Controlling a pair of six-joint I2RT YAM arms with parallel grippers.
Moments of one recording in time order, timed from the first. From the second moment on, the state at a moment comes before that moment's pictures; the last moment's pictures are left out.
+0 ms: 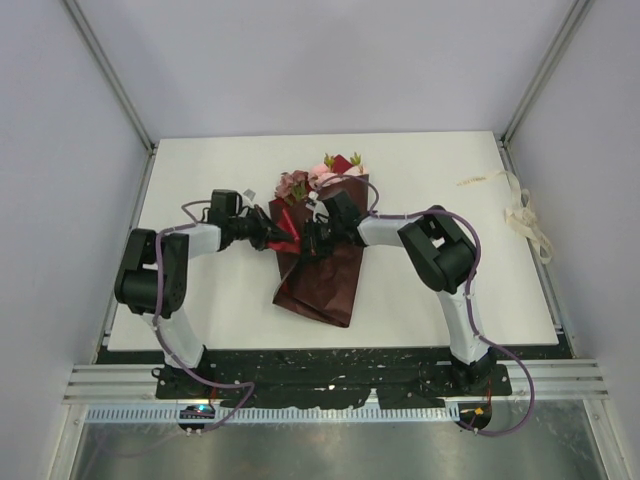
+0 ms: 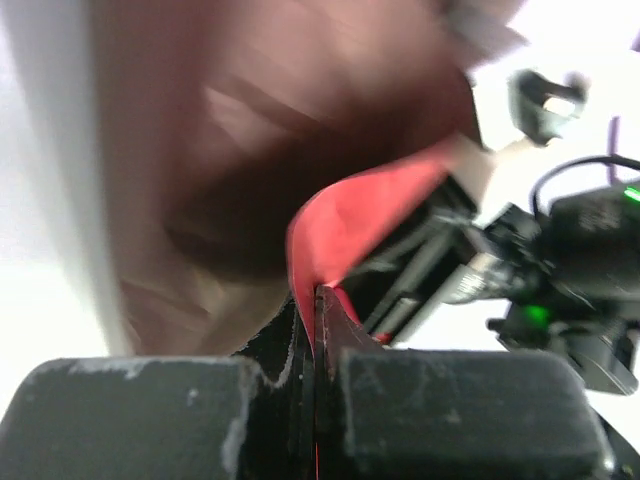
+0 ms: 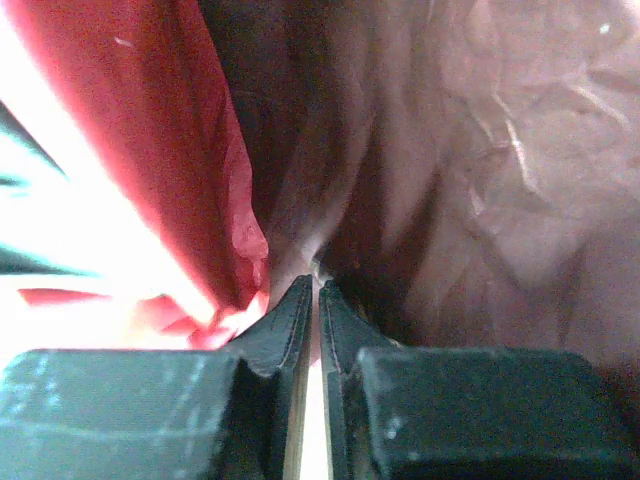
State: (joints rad) left arm -0.16 1.75 0.89 0.13 0.77 -0.94; right arm 0.64 2.18 1.35 0.01 -0.65 0.61
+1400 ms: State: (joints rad) left arm -0.16 1.71 1.02 -0.16 0.65 -0.85; right arm 0.71 2.13 1.25 -0.44 -0.90 0.41
